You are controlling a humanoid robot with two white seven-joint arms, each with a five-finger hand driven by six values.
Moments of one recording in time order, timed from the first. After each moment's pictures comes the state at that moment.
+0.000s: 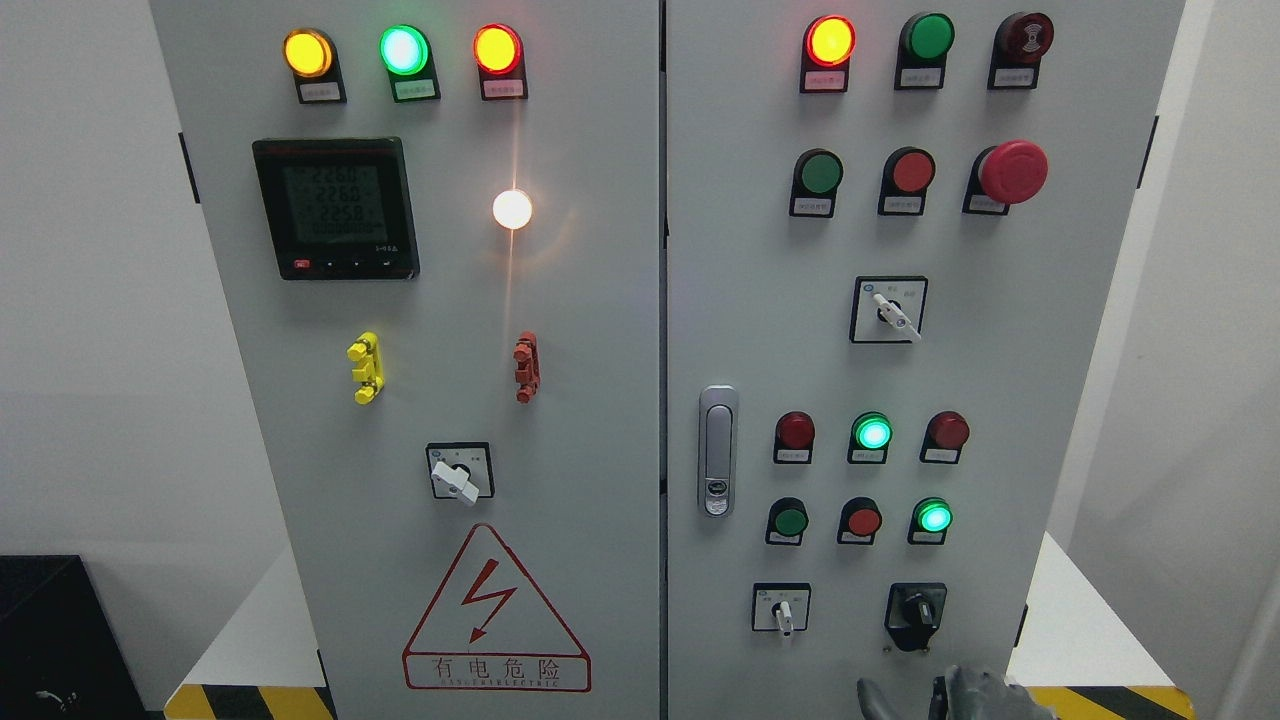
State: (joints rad) left arm 0.00 -0.10 -0.13 0.00 0.06 -0.07 -0.02; right arm -0.17 0.12 -0.04 -1.72 1.31 0.33 0.22
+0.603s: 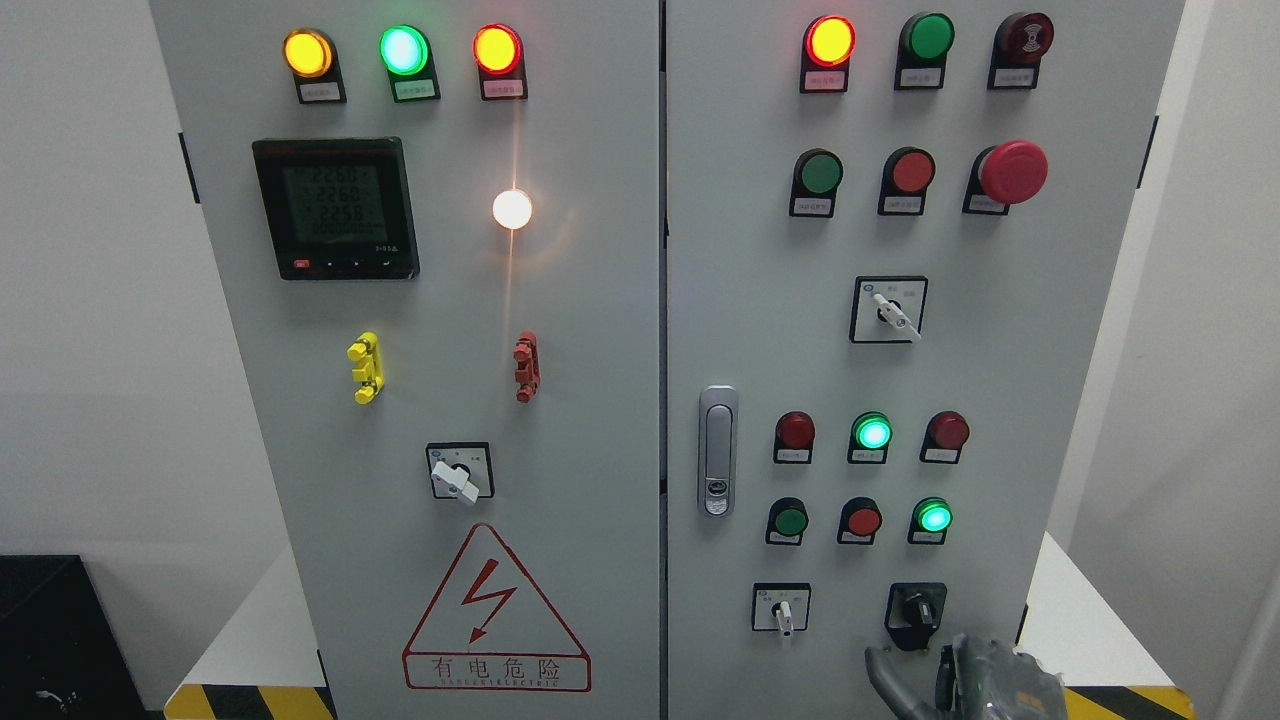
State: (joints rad) left arm 0.00 -0.10 -0.13 0.00 0.06 -0.07 -0.02; right arm -0.22 0.10 -0.06 -1.70 1.31 0.34 0.24
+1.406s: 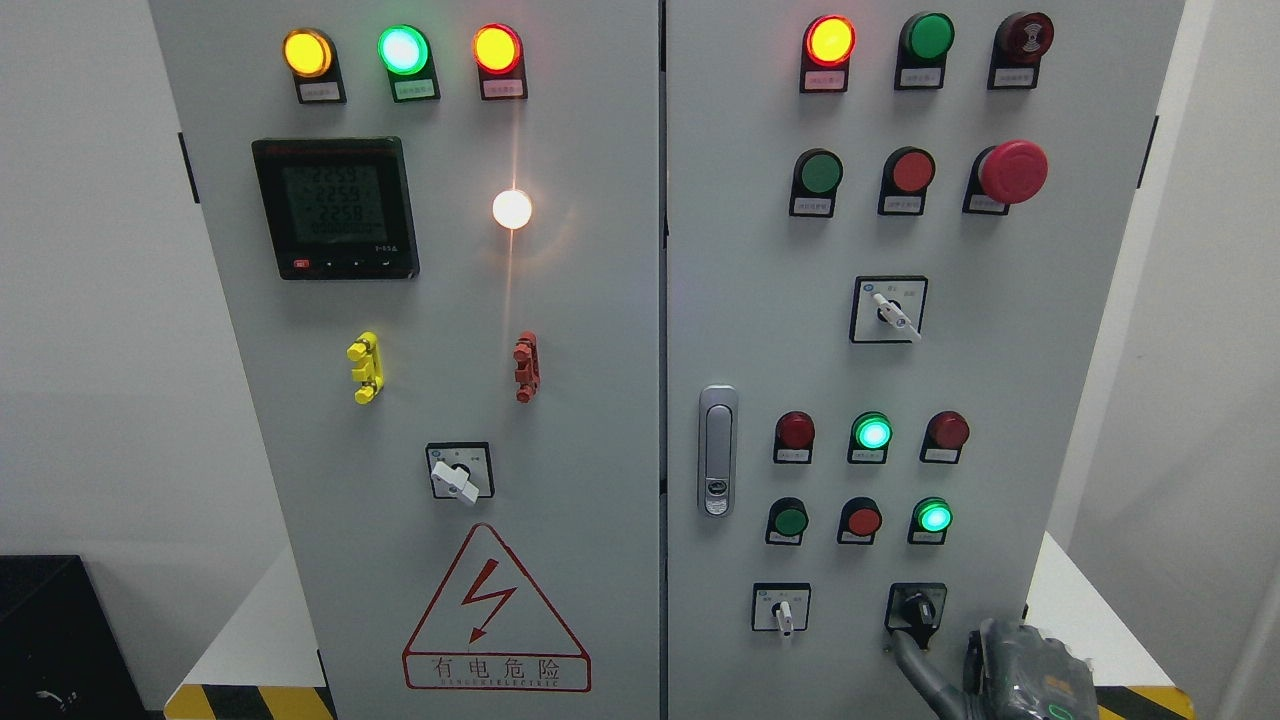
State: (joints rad) left arm 0.00 -0.10 -0.13 0.00 0.06 -0.07 -0.02; right arm -0.26 0.07 -0.10 -1.68 1.31 0.33 0.25
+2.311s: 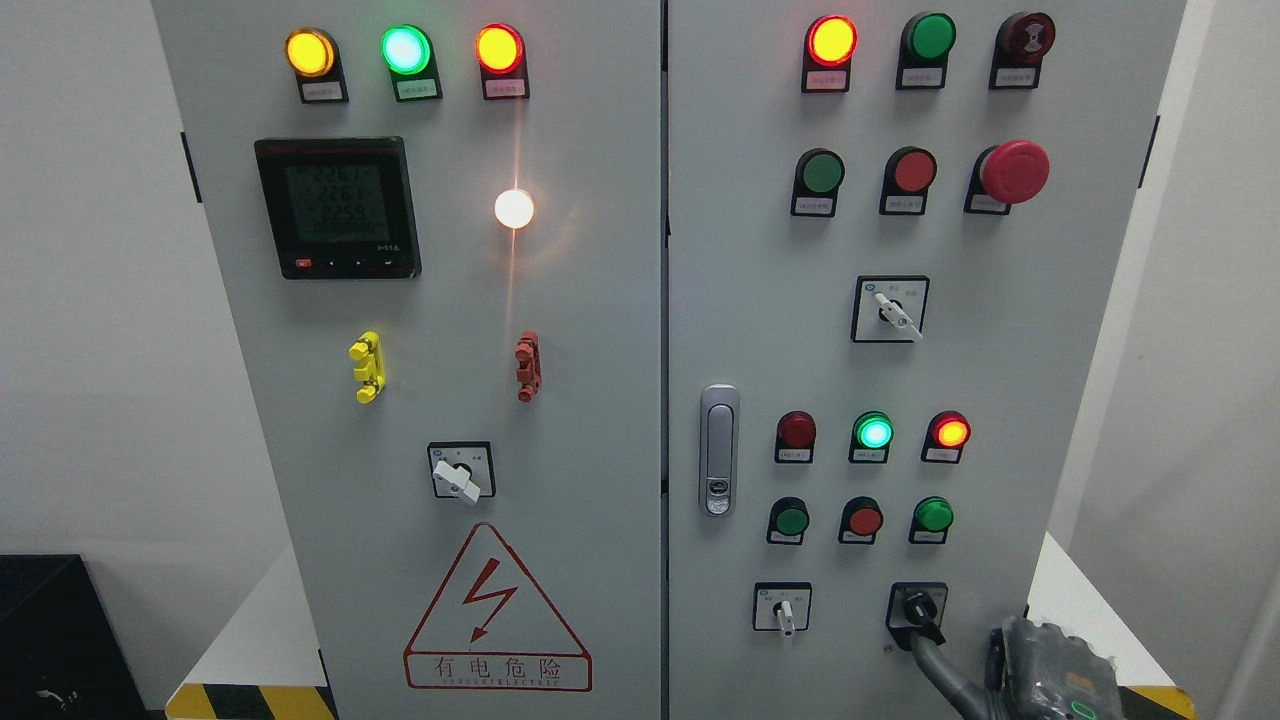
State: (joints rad) left arm 0.00 -0.10 -0.13 0.00 0.06 -0.07 -0.02; right arm -0.27 0.05 -0.14 -1.66 1.31 0.33 0.25
